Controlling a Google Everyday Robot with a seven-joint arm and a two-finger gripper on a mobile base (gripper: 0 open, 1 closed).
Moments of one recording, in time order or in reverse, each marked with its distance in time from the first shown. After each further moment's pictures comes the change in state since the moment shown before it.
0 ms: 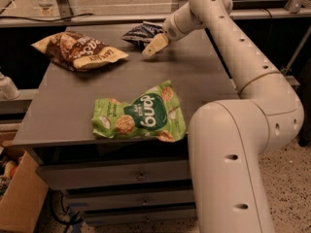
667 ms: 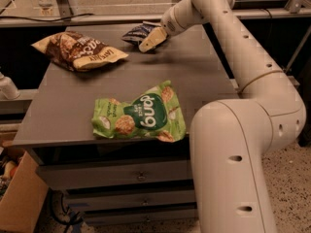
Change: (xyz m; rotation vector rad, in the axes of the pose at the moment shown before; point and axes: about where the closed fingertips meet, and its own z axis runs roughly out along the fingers) arm -0.025 0.009 -0.015 -0.029 -0.060 0.009
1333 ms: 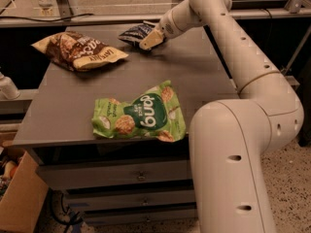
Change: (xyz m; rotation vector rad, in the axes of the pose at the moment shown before) arm 0.006 0.006 0.010 -0.023 0.004 0.018
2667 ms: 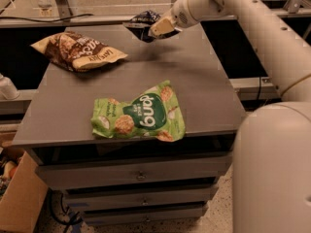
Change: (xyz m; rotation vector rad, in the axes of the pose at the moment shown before) arm -0.027 0.010 -0.081 0.089 -0.088 -0.047
